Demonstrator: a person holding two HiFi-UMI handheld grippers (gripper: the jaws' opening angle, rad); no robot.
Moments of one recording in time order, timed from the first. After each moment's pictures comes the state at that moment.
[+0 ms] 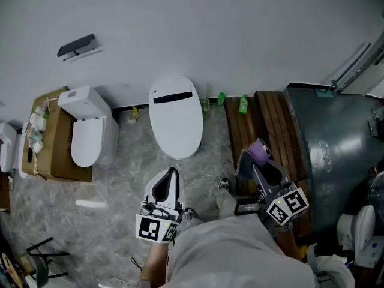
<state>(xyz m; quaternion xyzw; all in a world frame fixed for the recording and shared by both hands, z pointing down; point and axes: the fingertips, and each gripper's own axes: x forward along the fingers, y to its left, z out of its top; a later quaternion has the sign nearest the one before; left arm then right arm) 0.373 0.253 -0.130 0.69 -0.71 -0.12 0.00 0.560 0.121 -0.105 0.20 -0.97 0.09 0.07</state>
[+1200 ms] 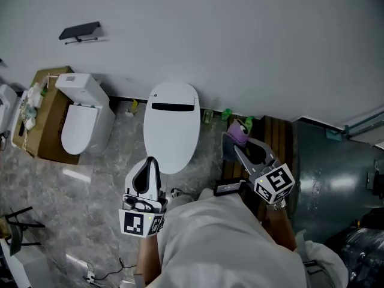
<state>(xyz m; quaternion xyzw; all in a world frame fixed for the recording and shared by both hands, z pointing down) 0.272 0.078 -0.146 0.57 -0.81 -0.12 -0.05 0.399 -0.120 -0.096 0.02 -0.99 -0.01 0.14</state>
